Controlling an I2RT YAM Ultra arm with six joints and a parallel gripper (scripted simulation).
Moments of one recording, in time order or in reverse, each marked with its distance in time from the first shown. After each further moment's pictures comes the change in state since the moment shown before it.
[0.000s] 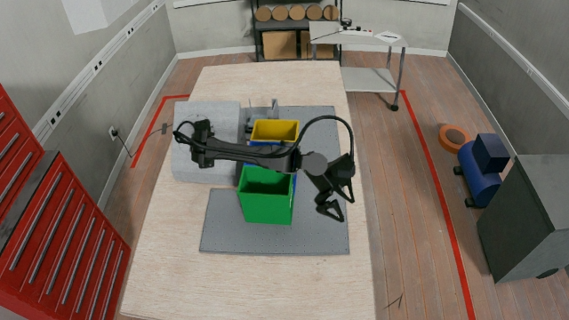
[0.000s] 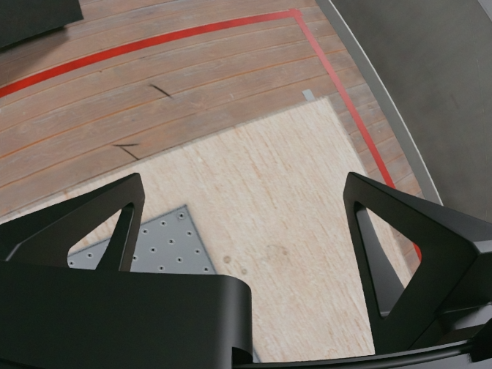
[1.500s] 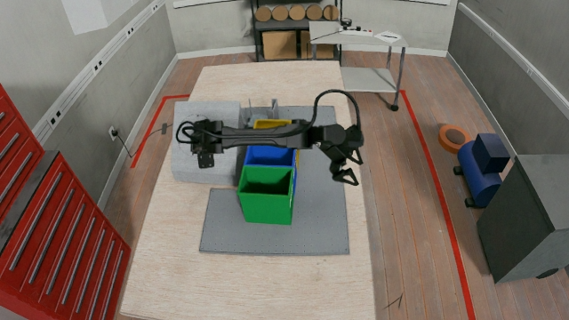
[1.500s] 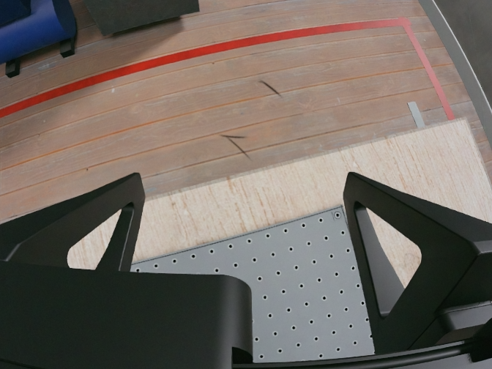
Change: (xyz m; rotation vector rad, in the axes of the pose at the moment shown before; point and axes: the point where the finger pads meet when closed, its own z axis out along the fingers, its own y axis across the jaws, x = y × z) arm -0.016 0.144 -0.038 -0.274 0.006 0.035
